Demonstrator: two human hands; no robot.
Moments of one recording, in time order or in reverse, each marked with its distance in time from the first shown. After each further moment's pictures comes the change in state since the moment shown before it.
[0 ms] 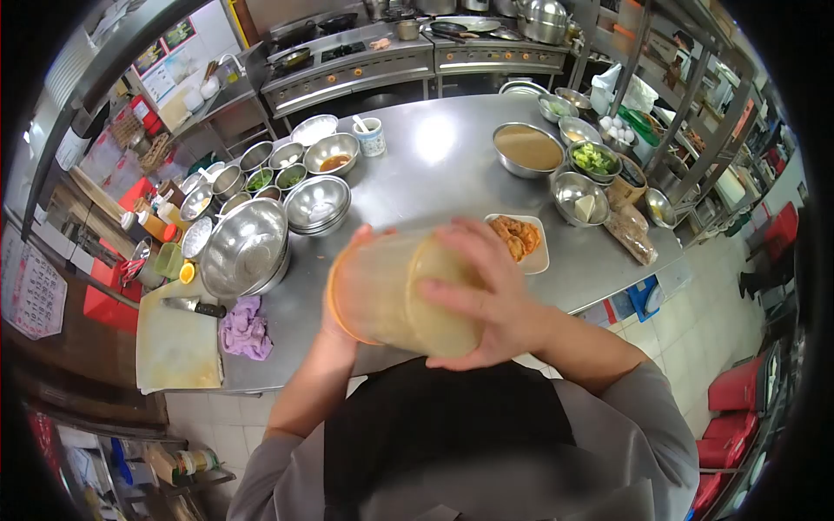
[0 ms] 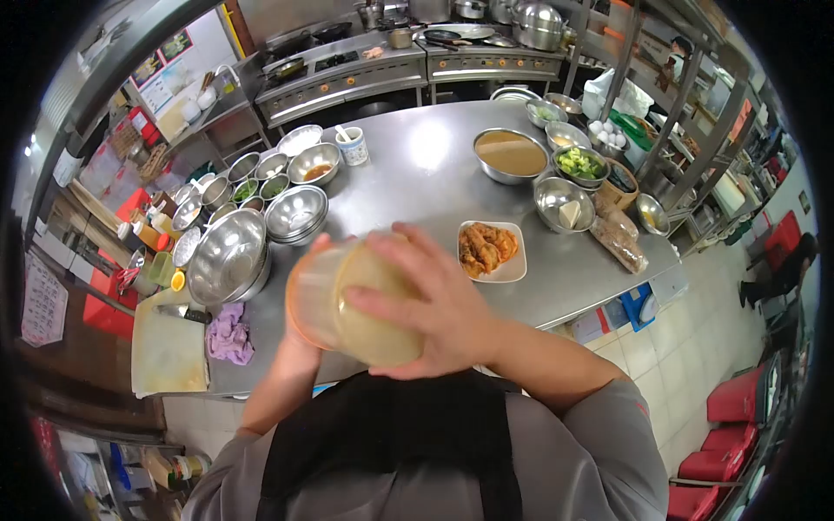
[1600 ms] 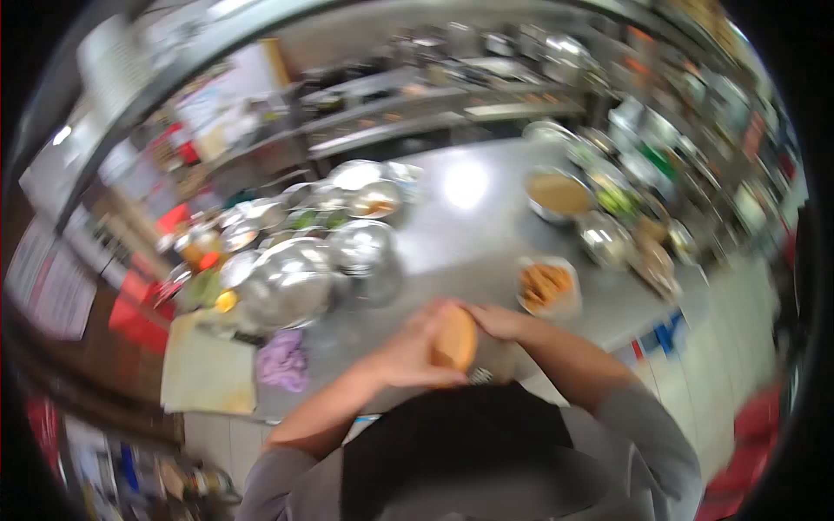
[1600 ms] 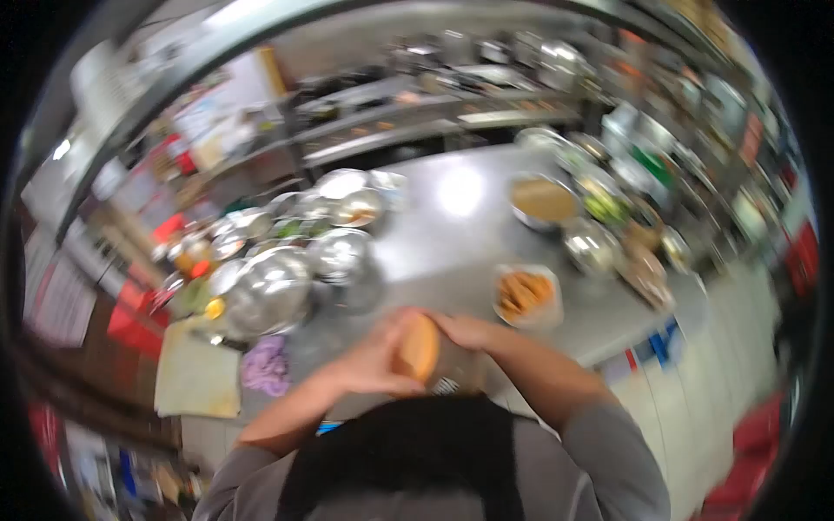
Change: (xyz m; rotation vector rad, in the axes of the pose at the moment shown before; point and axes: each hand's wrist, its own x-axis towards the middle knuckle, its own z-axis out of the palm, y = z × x) left_hand -0.003 0.026 -0.008 1.798 -0.615 0.060; right_hand -0.048 0.086 0.097 0.560 -0.575 1.150
